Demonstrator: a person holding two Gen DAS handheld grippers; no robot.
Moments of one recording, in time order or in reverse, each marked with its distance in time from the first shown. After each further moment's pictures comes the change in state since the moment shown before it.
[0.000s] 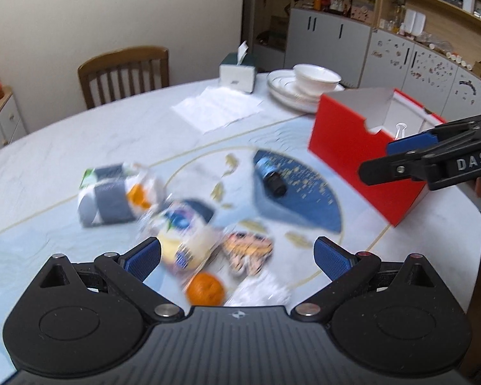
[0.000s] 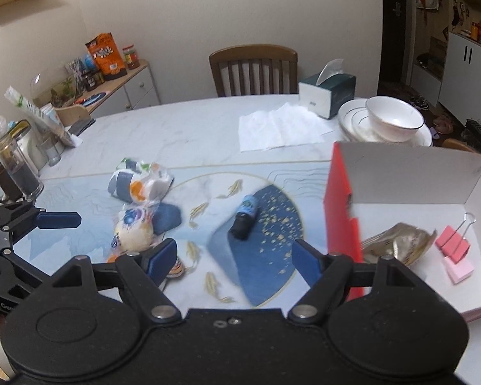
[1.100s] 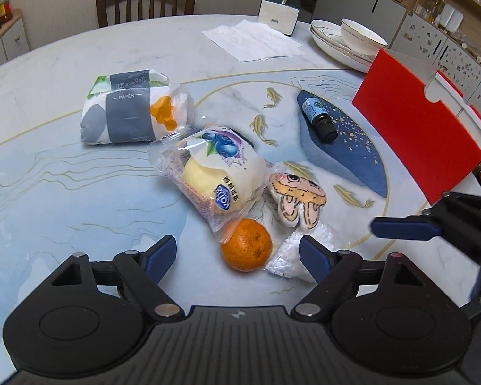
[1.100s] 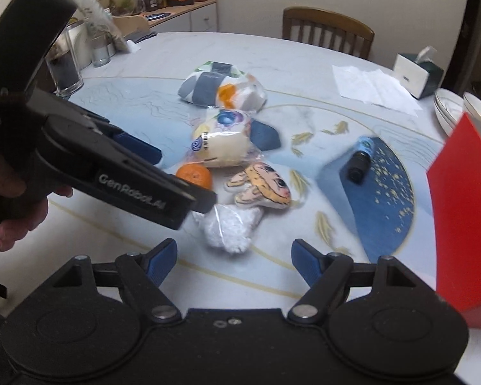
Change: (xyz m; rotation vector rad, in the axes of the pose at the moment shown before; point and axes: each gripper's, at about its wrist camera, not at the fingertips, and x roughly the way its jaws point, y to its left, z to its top) left arm 0.052 0.044 -0.022 -0.156 0.198 -0.034; right arm 0.064 0.108 -0.064 -0.259 0.124 0.039
